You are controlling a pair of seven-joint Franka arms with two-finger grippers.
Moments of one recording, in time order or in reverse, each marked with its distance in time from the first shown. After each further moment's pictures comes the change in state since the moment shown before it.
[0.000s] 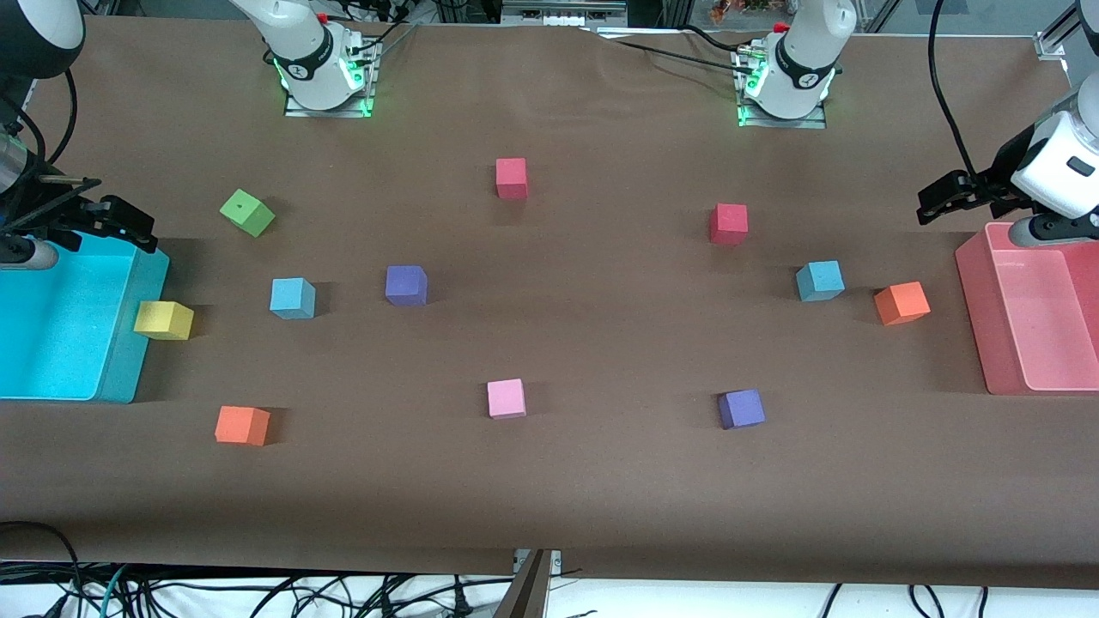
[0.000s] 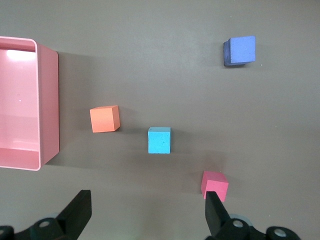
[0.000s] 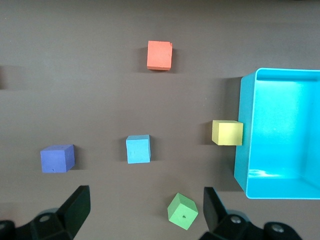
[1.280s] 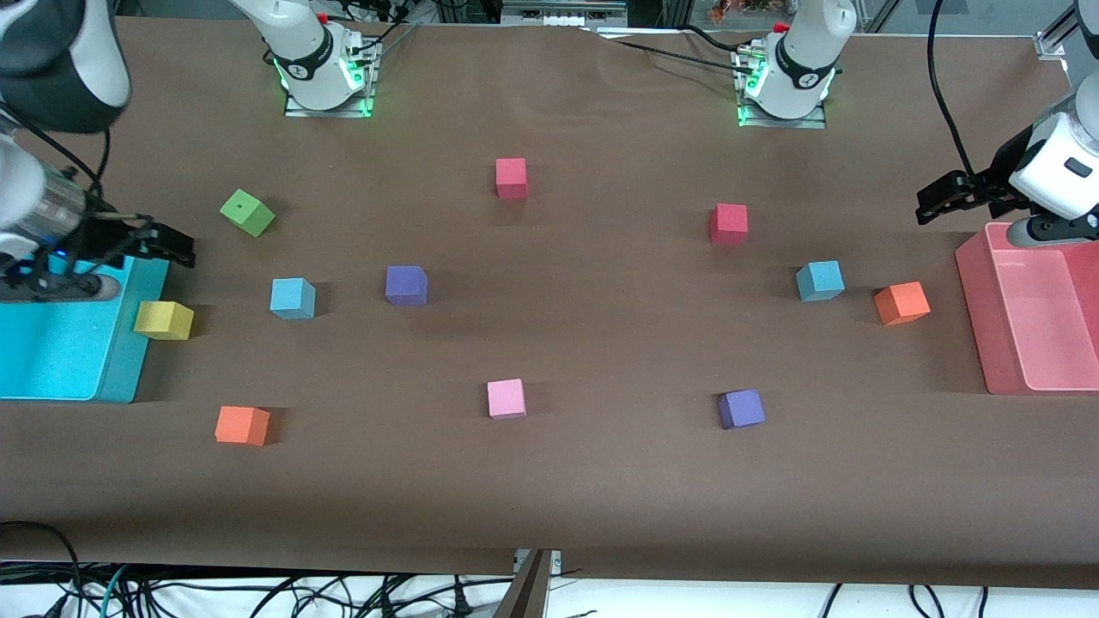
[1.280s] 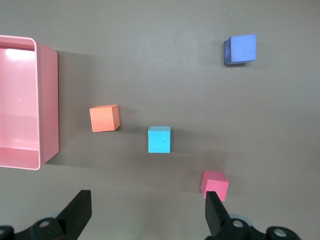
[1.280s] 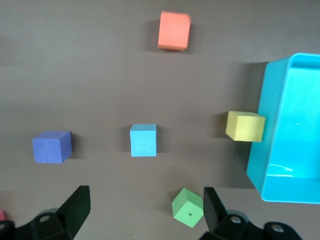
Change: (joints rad) left arm 0.000 0.000 0.000 -0.004 0.000 0.000 0.000; right arm 0.024 0.111 0.013 -0.017 0.000 -0.002 -0.009
